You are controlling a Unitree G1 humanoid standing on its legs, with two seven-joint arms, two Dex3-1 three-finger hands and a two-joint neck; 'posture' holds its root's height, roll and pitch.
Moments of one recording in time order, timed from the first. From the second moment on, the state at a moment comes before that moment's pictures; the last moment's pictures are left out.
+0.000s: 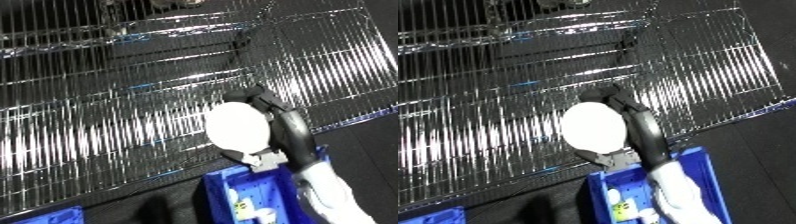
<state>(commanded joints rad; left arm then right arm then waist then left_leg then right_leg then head) -0.15 0.36 -0.34 0.90 -0.55 -0.21 0.05 -0.79 -0.65 0.32 0.29 0.62 -0.24 -0.15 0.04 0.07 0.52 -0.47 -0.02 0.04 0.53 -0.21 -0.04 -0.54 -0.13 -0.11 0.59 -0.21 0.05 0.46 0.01</state>
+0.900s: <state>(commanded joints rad) -0.12 0.30 -0.32 0.94 -0.65 -0.31 0.05 -0.35 -0.65 0.09 0.58 0.78 -0.44 -0.20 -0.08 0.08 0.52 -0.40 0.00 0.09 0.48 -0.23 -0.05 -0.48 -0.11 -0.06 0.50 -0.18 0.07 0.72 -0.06</state>
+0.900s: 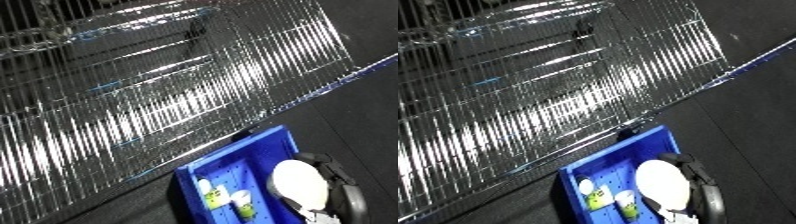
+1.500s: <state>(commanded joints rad) -0.13 0.30 -0.37 0.99 -0.68 -0.33 -0.01 -0.45 -0.66 0.12 0.98 0.77 -0.44 -0.09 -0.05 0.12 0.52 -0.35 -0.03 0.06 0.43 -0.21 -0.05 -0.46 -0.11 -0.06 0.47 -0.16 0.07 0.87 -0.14</state>
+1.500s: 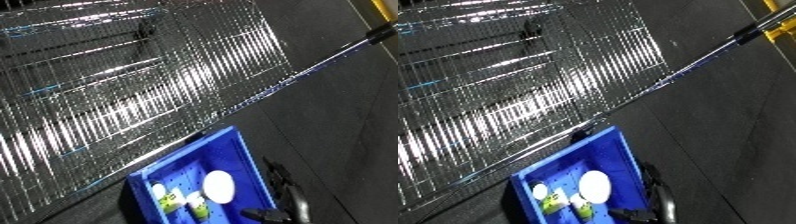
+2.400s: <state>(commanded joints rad) -0.24 0.34 -0.33 1.04 -0.66 -0.26 -0.03 -0.46 -0.53 0.24 1.01 0.75 -0.22 0.22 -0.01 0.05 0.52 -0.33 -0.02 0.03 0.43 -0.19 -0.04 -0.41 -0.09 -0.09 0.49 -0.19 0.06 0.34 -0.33</state>
